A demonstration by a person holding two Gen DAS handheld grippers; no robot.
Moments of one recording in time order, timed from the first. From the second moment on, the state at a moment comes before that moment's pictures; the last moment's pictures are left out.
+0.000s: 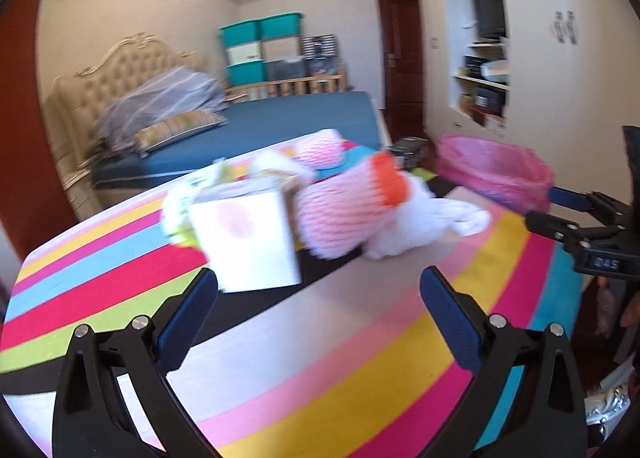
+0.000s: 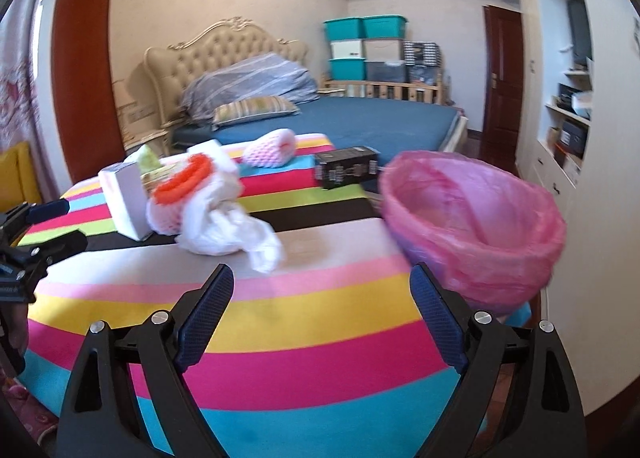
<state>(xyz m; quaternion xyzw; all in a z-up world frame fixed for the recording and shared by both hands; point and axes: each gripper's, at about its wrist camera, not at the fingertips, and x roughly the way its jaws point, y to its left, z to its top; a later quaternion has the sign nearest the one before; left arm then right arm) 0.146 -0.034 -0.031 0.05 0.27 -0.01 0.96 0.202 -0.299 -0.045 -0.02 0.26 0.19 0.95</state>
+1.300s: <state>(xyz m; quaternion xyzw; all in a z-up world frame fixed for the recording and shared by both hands) 0.143 0.000 -0.039 0.01 0.29 0.03 0.96 0.254 -0.182 -0.054 -0.12 0.33 0.26 0.90</state>
